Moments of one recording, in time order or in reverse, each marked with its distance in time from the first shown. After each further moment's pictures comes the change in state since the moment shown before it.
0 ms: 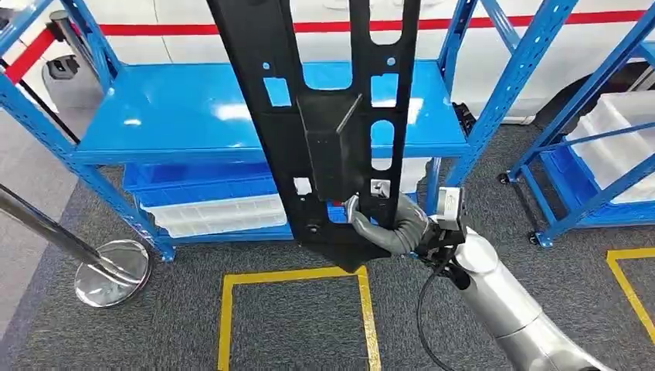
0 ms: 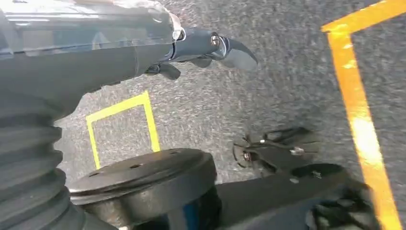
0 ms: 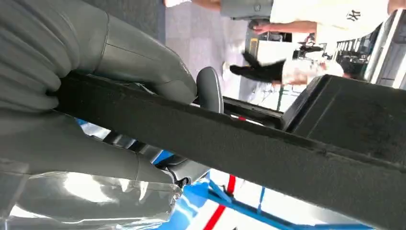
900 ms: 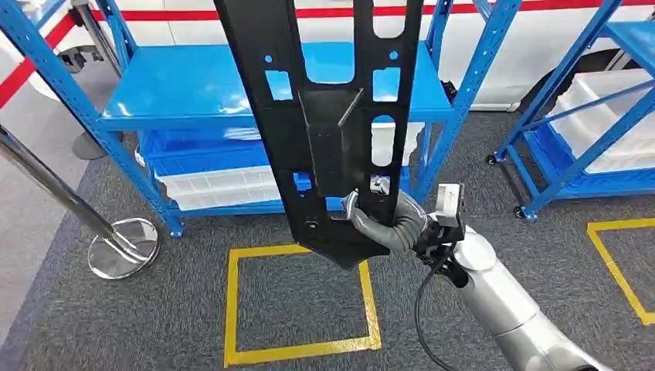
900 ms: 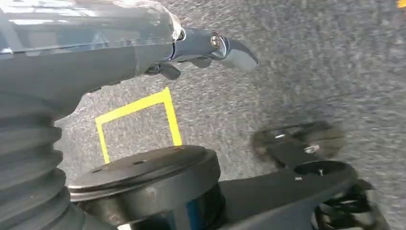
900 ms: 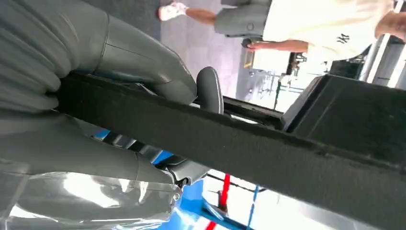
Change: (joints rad) left arm 0.003 0.000 0.003 0.000 -0.005 -0.002 0.002; right arm -0.008 0.011 -0.006 0.014 -0.002 0.002 -0.003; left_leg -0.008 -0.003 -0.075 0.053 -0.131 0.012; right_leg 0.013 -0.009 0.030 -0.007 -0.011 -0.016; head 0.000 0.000
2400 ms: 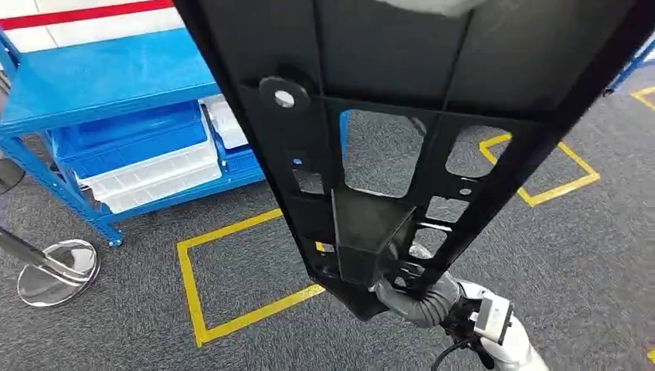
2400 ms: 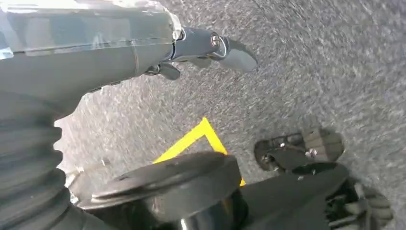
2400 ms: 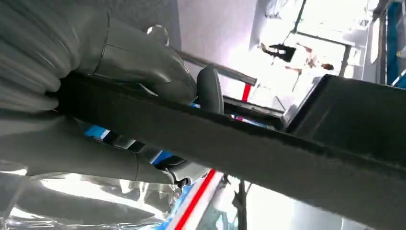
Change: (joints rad) left arm 0.052 -0.004 -0.011 0.000 -0.071 -0.006 0.002; right arm 0.436 0.018 -0.198 -0.396 0.305 -0.065 -0.098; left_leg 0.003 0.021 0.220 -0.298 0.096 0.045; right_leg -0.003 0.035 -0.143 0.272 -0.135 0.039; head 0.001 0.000
